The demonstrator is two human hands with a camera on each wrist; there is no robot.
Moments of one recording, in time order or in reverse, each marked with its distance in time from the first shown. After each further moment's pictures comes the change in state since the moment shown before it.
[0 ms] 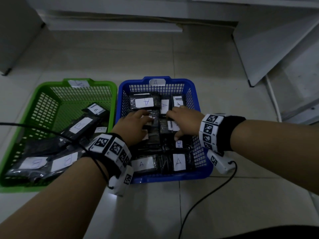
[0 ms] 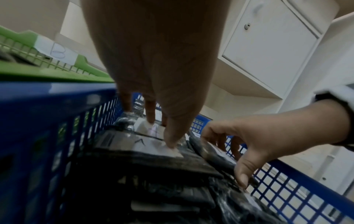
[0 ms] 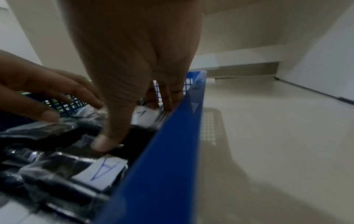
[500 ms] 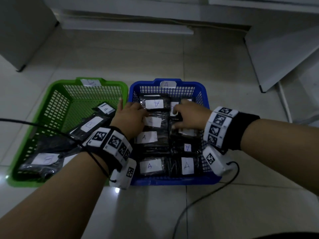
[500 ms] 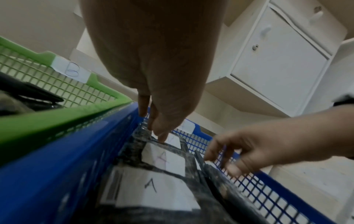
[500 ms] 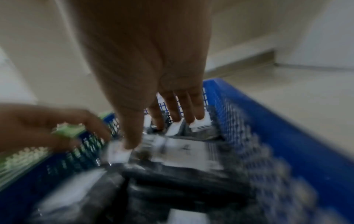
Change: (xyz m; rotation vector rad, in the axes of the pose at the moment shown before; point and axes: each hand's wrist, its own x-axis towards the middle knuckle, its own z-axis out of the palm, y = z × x) left_hand -0.004 -0.022 -0.026 0.131 0.113 -0.118; right_hand 0.016 -0.012 -0.031 0.140 0.040 0.109
